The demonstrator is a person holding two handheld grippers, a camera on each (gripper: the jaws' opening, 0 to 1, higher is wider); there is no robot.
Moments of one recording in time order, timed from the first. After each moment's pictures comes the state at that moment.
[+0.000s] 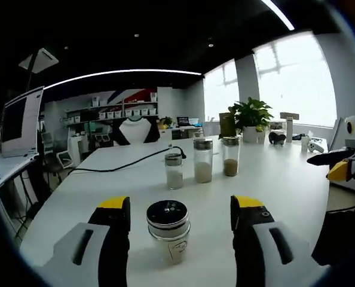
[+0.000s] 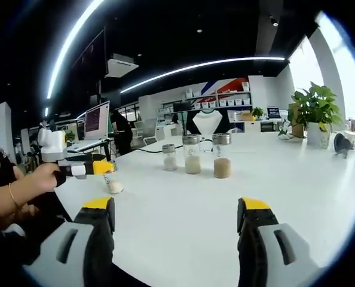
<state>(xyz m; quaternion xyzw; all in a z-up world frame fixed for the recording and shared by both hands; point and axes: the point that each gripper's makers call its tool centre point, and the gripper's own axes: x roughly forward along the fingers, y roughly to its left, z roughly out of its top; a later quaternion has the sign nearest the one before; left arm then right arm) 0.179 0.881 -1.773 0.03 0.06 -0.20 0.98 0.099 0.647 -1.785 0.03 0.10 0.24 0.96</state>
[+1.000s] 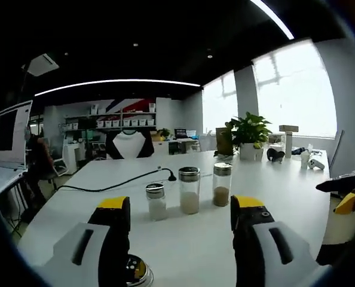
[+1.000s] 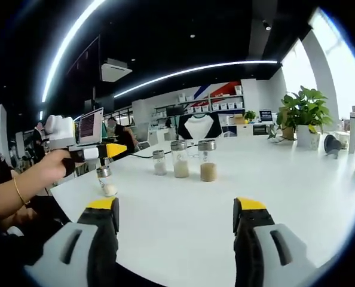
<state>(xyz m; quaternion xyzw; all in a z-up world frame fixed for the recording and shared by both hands) 0.216 0.819 -1.733 0.03 0.04 -0.21 0.98 0.088 0.614 -1.771 0.04 0.09 0.21 0.97</state>
